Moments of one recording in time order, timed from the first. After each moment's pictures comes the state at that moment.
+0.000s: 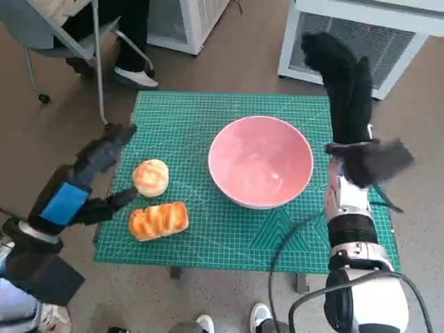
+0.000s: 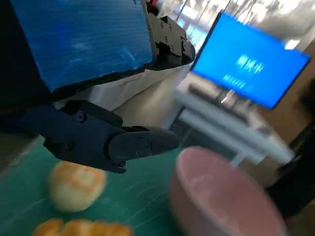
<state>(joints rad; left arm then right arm) -0.04 0.64 0.23 -0.27 0.16 -0.21 -0.41 -0.97 -0.13 -0.21 1.00 0.14 -1.00 0.37</state>
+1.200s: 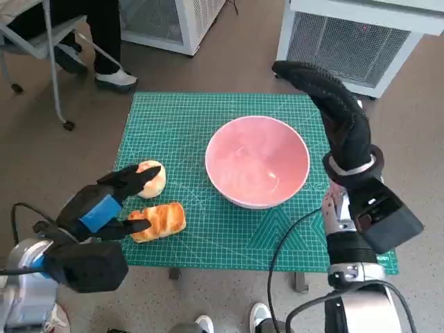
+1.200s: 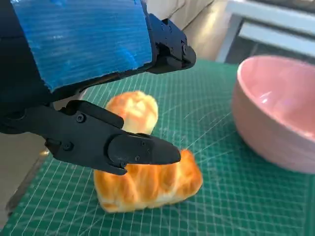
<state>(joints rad) -0.03 0.70 0.02 -0.33 0.40 0.11 -0.51 -0.84 -0.14 -0.11 0.74 0.24 -1.03 0.53</state>
